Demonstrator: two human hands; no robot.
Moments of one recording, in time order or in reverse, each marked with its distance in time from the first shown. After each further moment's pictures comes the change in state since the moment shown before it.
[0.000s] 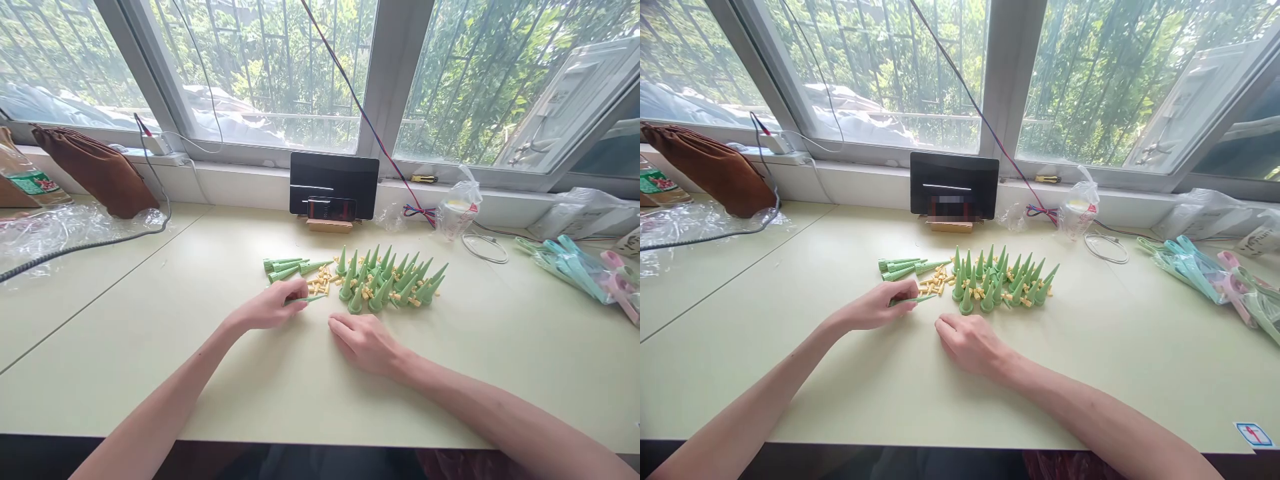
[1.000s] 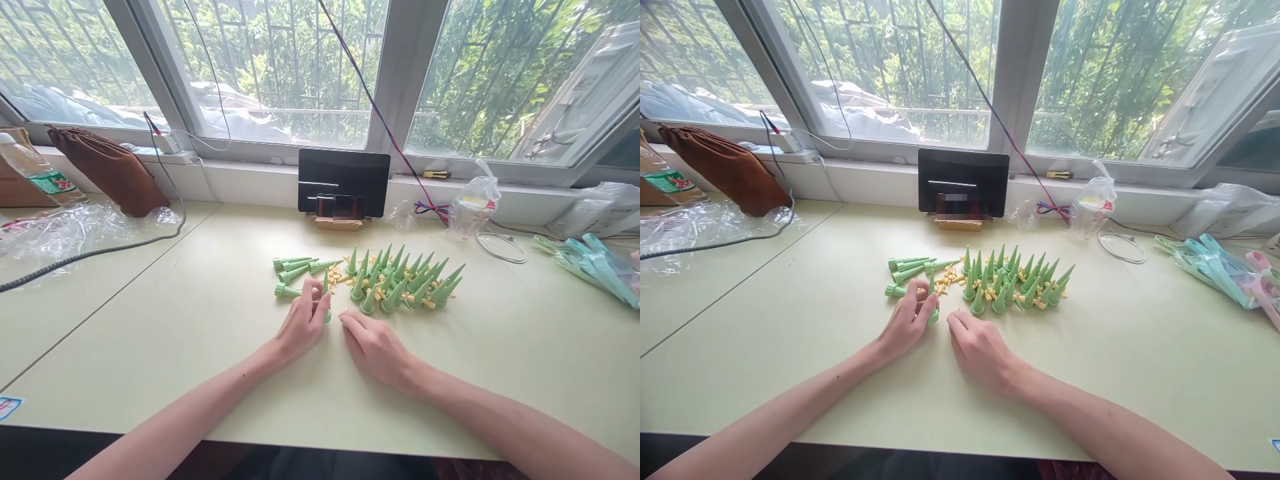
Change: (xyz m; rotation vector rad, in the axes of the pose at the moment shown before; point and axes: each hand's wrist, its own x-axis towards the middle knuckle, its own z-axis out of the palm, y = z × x) left_hand 0.001 0.011 0.070 -0.339 0.445 -0.014; right_hand 0.004 -0.017 0.000 0.164 0.065 0.183
